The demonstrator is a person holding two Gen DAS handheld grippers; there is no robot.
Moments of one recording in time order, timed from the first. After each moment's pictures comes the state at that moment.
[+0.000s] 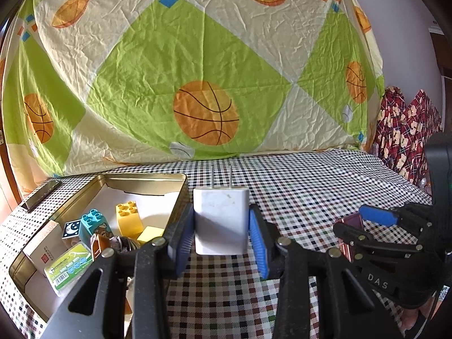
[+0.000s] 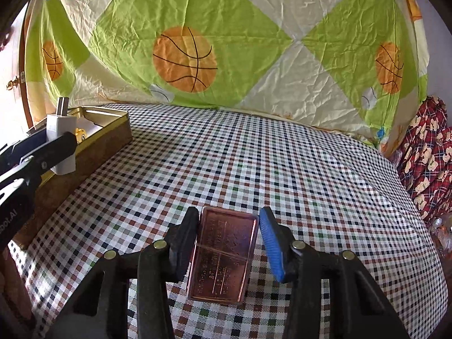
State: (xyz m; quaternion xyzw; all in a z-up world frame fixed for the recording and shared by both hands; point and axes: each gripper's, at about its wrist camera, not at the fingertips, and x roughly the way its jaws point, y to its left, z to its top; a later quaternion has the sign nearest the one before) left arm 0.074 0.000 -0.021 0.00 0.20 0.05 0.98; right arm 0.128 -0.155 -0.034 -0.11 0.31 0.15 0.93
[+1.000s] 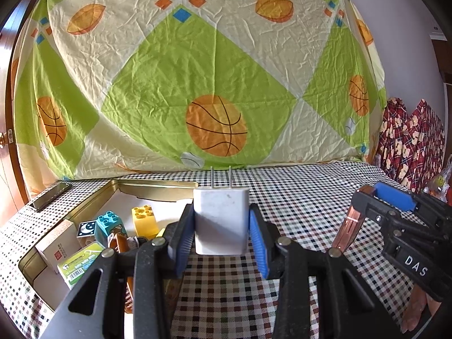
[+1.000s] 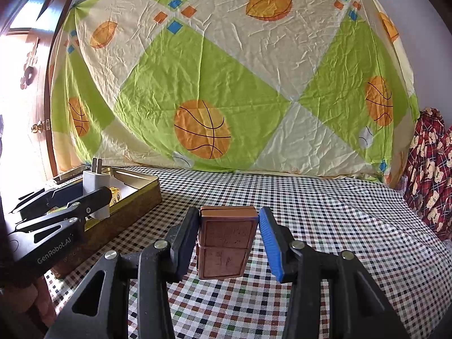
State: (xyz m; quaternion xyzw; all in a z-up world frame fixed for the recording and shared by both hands) left arm 0.052 0.010 -0.015 -0.01 0.17 0.07 0.98; right arm 0.089 -0.164 -0.008 -0.03 0.17 0.19 0.97
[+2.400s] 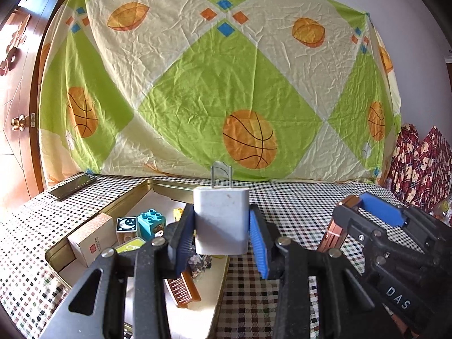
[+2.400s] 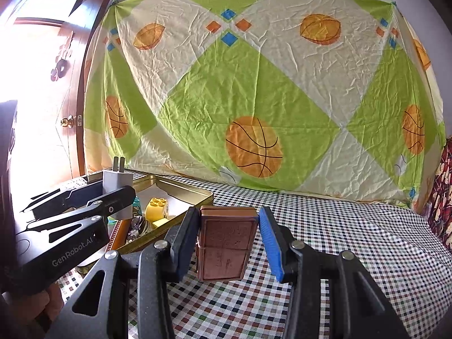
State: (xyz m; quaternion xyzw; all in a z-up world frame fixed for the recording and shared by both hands) left arm 0.018 0.061 -0.011 -0.05 0.13 0.10 0.98; right arm 0.059 -0.093 -0.002 -0.06 0.12 0.26 0.96
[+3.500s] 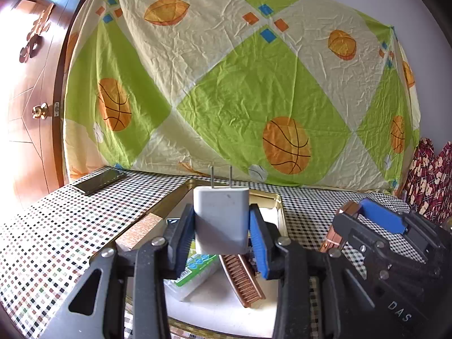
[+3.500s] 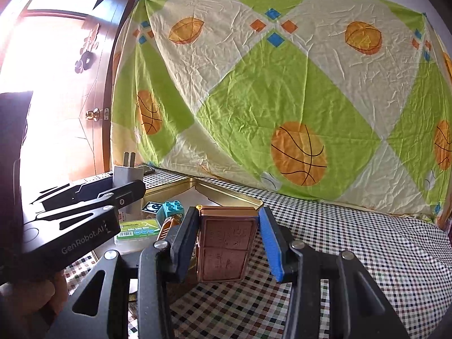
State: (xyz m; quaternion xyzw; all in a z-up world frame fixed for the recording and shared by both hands) left arm -0.003 0.123 -0.010 -0.08 0.13 0.15 0.98; right arm 0.046 -0.029 0.004 -0.08 0.12 0.32 0.94
